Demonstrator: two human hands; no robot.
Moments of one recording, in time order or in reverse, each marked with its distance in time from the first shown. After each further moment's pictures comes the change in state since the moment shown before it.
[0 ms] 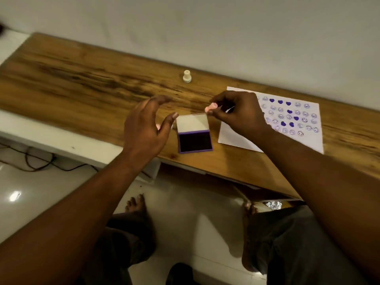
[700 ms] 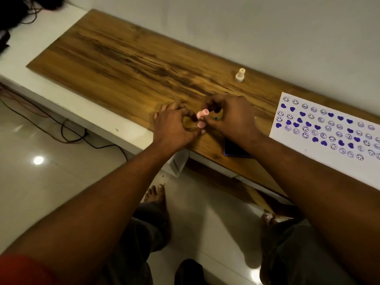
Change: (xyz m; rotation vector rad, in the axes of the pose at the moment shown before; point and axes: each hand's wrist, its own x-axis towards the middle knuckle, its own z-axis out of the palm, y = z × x) left_hand -0.009 -0.083 0.002 0.214 -0.256 -0.314; right_hand 0.032 -0.080 0.114 -0.229 -0.133 -0.202
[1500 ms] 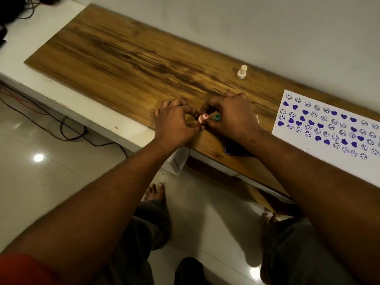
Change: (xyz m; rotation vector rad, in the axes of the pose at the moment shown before) left_hand 0.007 0.002 0.001 -0.019 0.001 -0.001; right_hand 0.006 0.001 0.002 -0.286 -0.126 -0.020
